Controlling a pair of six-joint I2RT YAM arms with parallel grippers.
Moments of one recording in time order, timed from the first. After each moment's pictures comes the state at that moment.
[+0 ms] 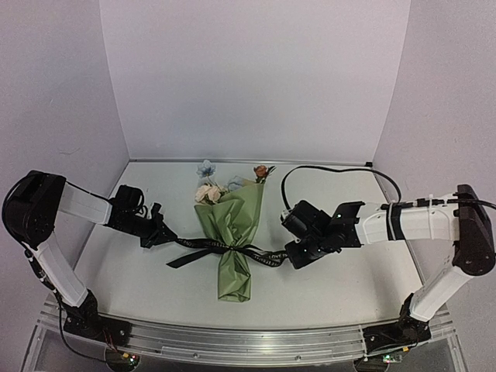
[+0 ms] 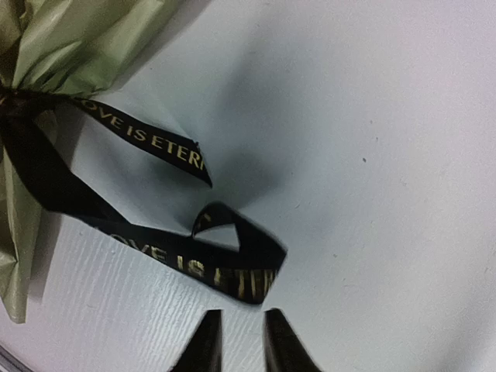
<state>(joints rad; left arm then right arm) -0.24 1.67 0.71 -0.02 0.68 -0.66 1.00 1.60 1.03 -0.59 0.30 0.45</state>
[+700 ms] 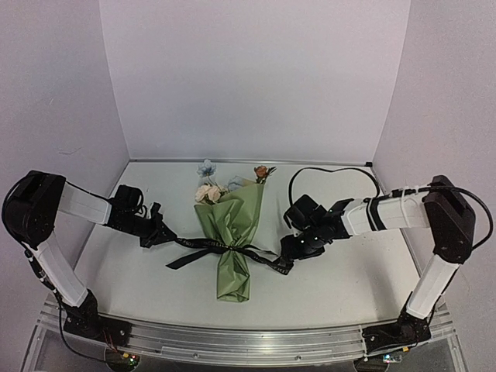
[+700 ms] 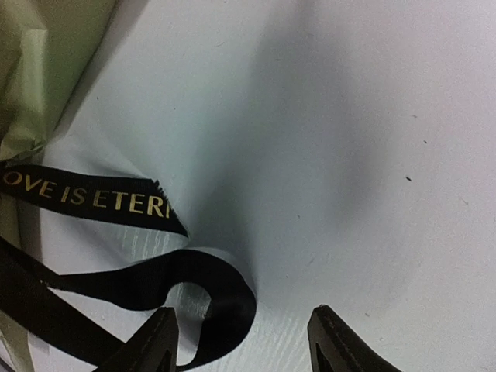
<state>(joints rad) -0.23 1.67 0.71 -0.02 0.69 -0.65 0.84 1.75 1.02 -0.42 0.08 0.50</state>
